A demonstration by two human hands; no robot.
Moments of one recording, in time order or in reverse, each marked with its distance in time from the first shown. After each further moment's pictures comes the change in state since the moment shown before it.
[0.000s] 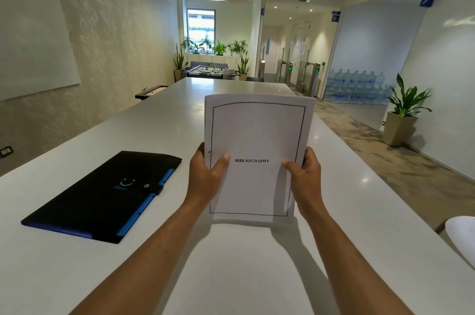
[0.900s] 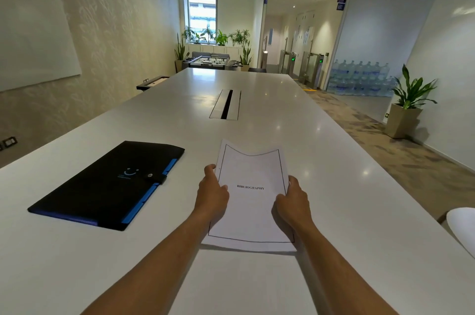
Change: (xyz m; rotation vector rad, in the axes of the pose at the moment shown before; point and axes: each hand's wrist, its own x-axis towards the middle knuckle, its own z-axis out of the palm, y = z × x) left_hand -0.025 -0.066 0.004 0.438 -0.145 -0.446; right_hand -0.035 0.064 0.002 -0.656 -0.140 0.332
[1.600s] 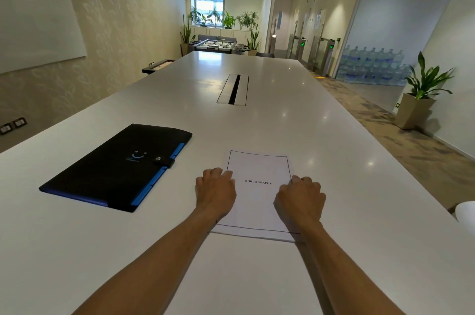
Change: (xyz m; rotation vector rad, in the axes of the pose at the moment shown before) left_hand 0.007 -0.049 0.006 0.785 0.061 0.299; right_hand -0.004 0.010 0.021 -0.610 0.144 -0.030
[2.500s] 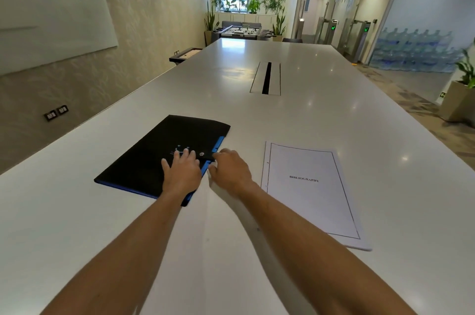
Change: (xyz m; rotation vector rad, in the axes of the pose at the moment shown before) left_hand 0.021 -0.165 -0.050 0.153 -0.112 -0.277; right_hand -0.019 -0.221 0.080 0.240 -0.213 -0.651
